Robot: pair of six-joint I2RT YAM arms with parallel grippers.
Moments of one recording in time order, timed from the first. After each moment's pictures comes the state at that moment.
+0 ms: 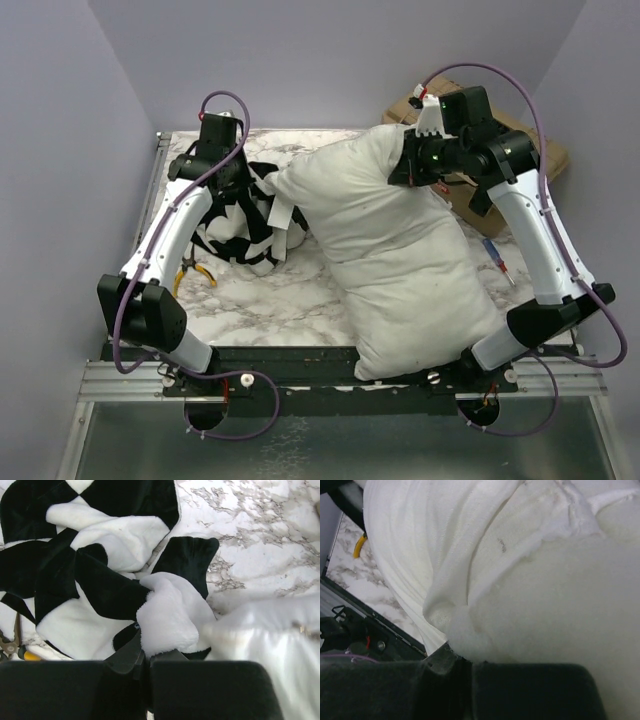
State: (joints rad) left arm -0.22 1.55 1.56 -0.77 -0.09 -0.43; right arm 0.42 1.55 1.94 -1.13 -0.31 0.18
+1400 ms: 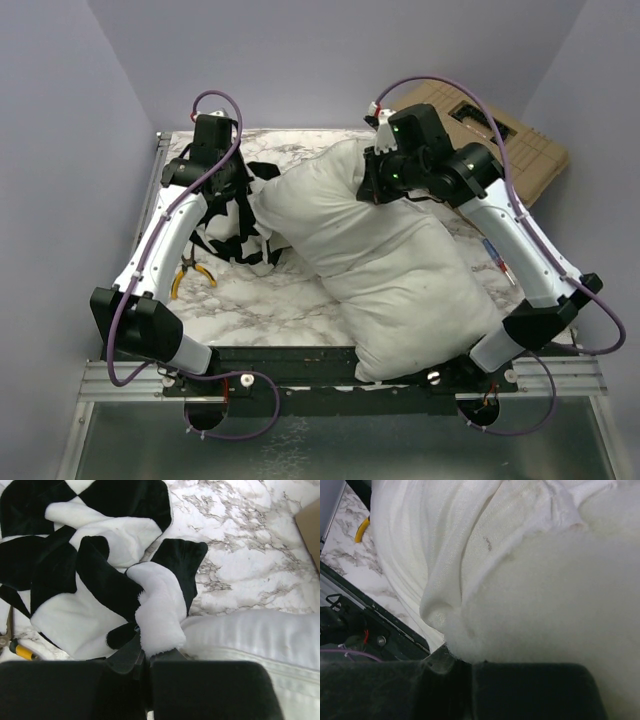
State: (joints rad) left arm -0.22 1.48 1.53 -0.78 -0.09 -0.48; right arm 0.67 1.55 1.93 -1.09 -0.09 0.26
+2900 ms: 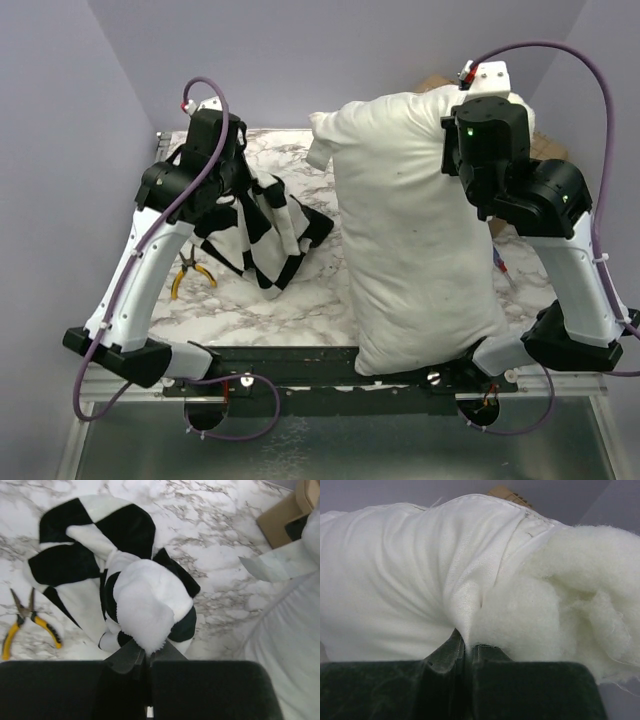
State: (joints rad) left arm -0.44 1.31 1.75 -1.04 -0.26 -0.58; right arm 0.80 1.45 2.20 -1.16 0.80 0.16
